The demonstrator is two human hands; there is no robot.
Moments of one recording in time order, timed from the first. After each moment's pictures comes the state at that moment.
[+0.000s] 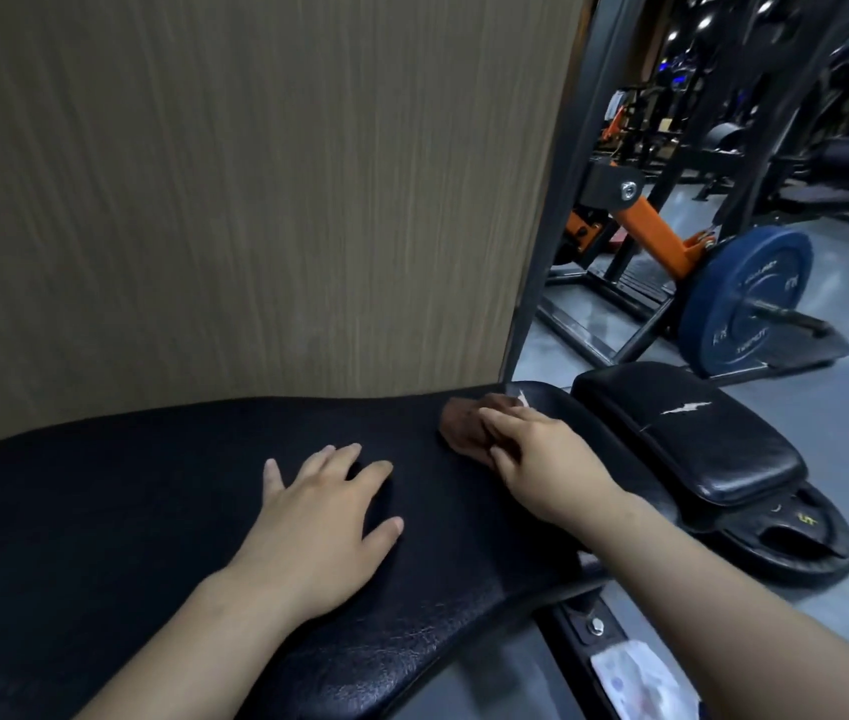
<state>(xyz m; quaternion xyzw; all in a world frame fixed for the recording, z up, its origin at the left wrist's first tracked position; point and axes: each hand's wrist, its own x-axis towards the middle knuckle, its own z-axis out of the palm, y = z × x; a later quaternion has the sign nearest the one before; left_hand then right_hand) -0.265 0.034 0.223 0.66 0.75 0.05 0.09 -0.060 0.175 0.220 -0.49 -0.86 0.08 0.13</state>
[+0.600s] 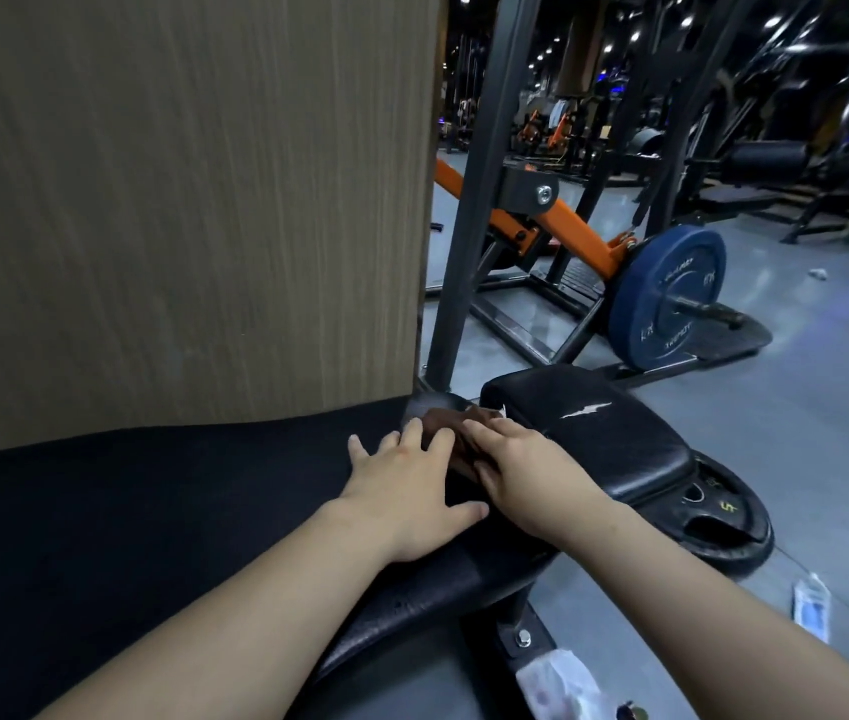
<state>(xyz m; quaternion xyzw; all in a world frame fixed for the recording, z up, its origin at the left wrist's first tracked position) -0.122 0.151 0.232 0.73 0.68 0.03 0.09 0.037 0.218 0.212 -0.49 -0.87 0.04 0.10</state>
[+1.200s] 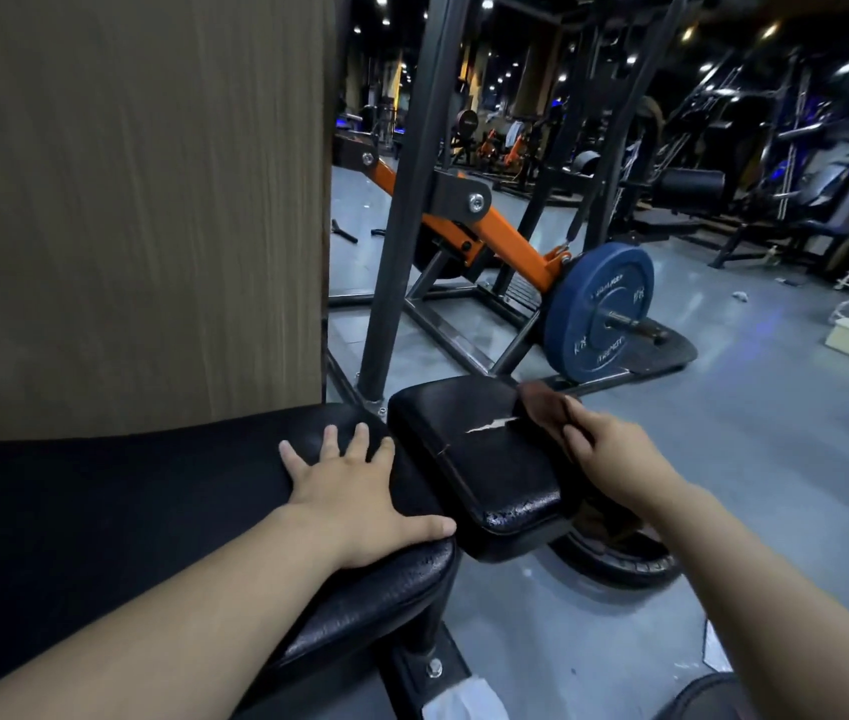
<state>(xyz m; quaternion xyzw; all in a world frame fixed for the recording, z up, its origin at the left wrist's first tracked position) -0.063 0.205 0.211 0.68 0.72 -0.02 0.13 0.216 0.301 0.222 -0.63 -0.76 0.04 0.15</state>
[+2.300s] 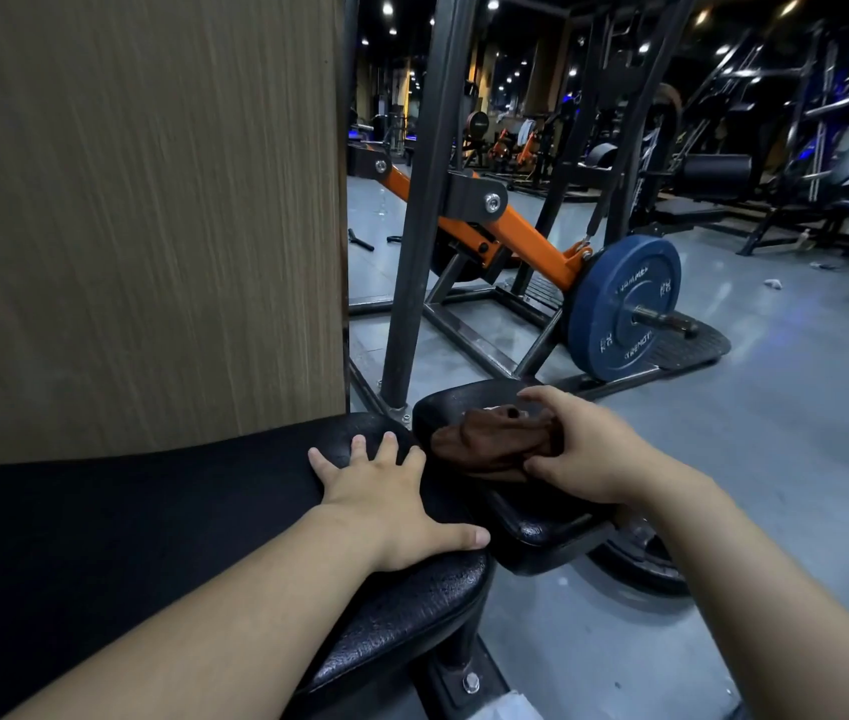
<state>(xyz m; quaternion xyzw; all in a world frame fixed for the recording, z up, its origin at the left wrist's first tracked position) -0.060 0.213 0.218 0.69 0.71 -0.05 0.12 0.155 0.283 0.248 -0.57 -0.80 0.13 0.14</state>
